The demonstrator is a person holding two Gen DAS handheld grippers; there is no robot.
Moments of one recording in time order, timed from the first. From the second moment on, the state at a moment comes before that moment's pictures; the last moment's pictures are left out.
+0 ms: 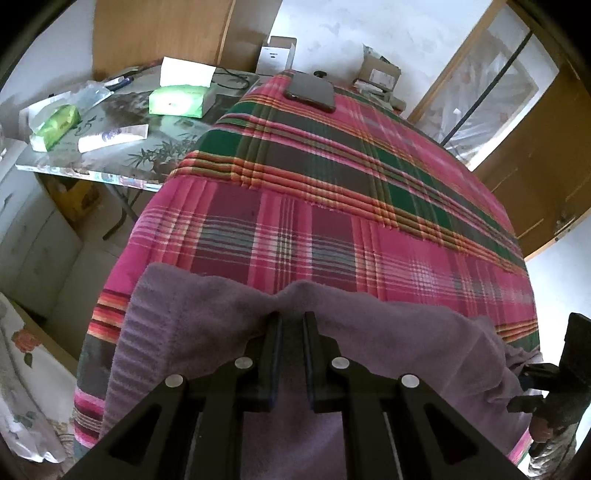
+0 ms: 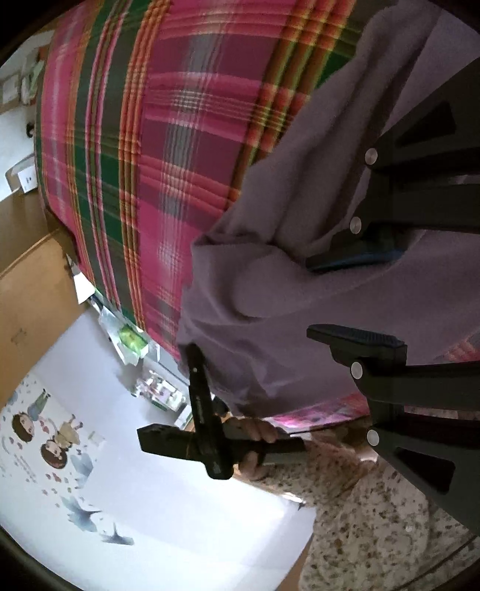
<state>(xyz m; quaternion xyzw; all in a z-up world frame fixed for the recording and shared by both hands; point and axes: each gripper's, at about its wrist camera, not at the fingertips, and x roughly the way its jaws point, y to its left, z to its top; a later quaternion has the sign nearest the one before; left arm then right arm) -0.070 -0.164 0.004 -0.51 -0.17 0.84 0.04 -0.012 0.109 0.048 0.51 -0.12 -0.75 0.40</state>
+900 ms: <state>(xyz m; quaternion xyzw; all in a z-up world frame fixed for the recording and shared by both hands) -0.070 -0.173 0.000 -0.50 -0.19 0.84 0.07 -0.057 0.092 0.074 0.47 -0.10 -0.79 0.38</state>
